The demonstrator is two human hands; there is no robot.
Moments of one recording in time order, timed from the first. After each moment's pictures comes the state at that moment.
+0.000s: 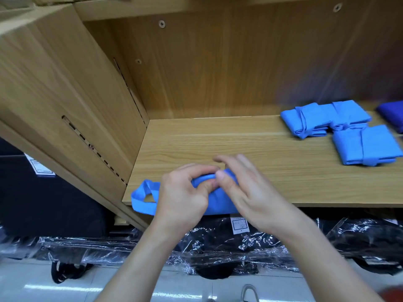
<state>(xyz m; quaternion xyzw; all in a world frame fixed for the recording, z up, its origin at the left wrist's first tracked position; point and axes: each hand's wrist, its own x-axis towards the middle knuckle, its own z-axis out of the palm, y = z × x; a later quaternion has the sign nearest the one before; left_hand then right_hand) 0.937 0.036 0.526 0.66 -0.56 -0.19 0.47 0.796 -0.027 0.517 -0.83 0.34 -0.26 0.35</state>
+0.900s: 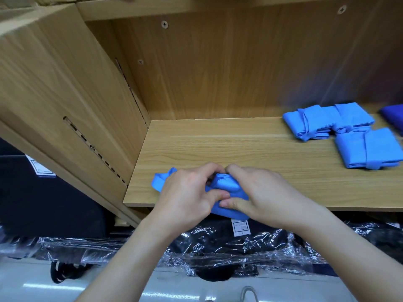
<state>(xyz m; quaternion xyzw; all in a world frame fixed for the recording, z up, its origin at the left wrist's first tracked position) 0.951 0.027 0.530 0.66 -0.67 -0.16 0.29 0.780 -0.042 0.537 -0.94 0.30 -0.04 0.15</state>
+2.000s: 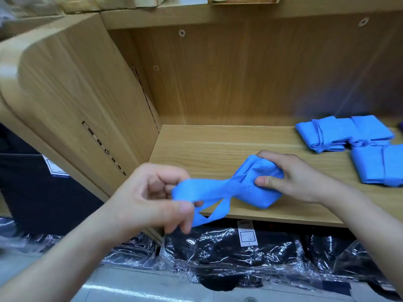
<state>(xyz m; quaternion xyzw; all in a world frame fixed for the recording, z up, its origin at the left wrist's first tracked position) 1.008 0.067 0.592 0.43 -0.63 -0.48 0.43 0.758 -0.118 0.520 -0.89 0.26 -0.16 0.33</state>
